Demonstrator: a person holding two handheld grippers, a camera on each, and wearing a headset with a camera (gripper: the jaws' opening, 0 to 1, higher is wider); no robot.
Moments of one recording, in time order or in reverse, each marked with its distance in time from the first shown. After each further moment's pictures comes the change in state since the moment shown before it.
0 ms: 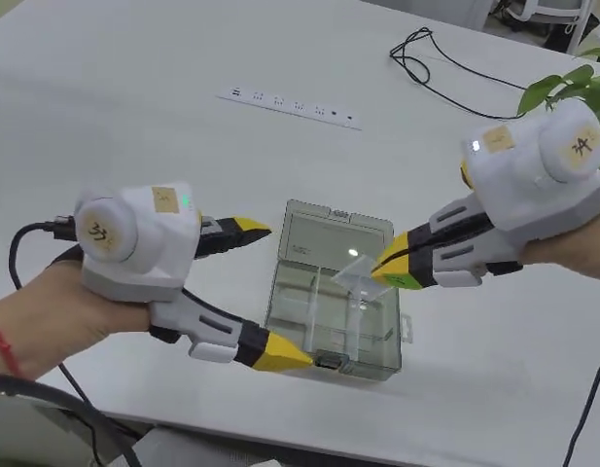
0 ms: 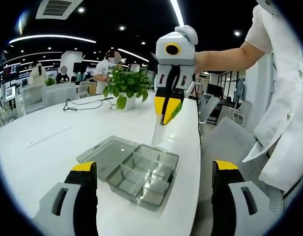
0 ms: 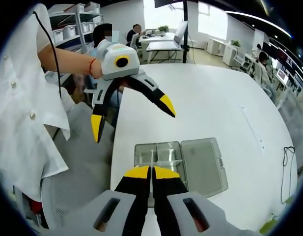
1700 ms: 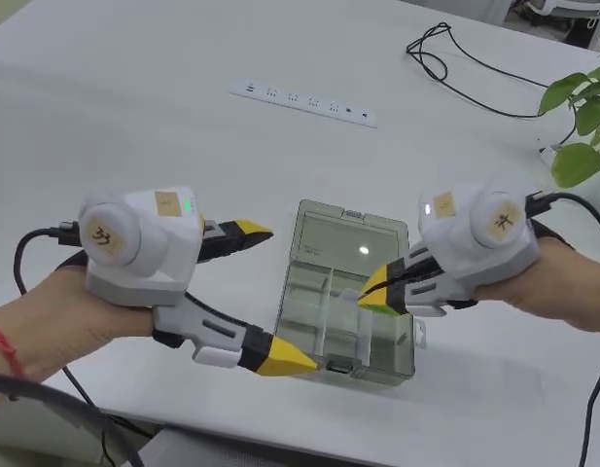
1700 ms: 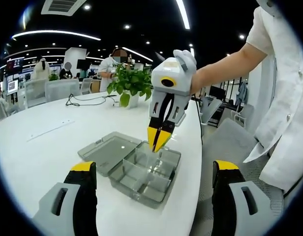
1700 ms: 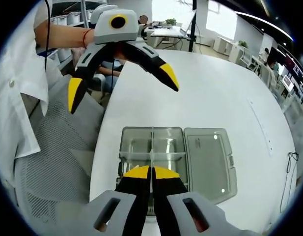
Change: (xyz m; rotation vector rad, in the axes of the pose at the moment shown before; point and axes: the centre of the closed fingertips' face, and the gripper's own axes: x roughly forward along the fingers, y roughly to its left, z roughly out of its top) left arm -0.001 0.007 -0.007 -0.041 0.000 0.011; right arm 0.055 -0.016 -0.041 -0.079 0.062 0.006
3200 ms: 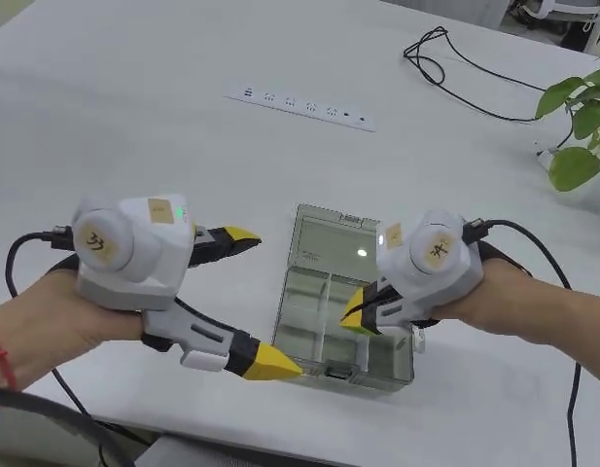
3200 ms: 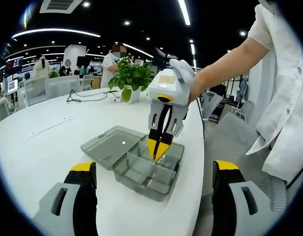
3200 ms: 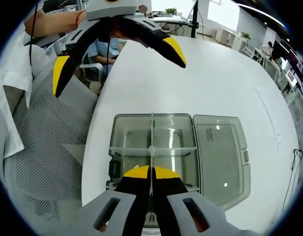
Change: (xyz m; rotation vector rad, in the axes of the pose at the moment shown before) left arm -0.004 0.008 -0.013 0.004 0.040 0.005; right arm 0.040 0.001 -0.020 0.017 0.094 0.015
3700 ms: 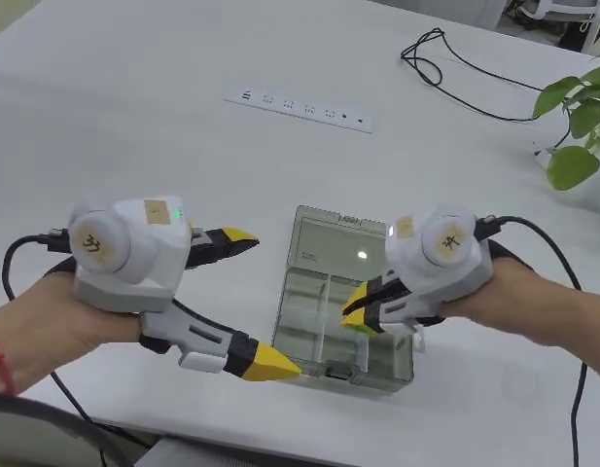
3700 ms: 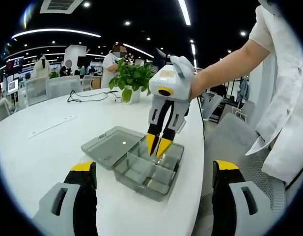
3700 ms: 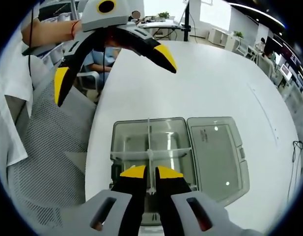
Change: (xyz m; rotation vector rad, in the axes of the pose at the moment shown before) left arm -0.002 0.000 0.001 -0.001 -0.002 0.005; right arm -0.015 -0.003 0.008 0.067 -0.066 -0.028
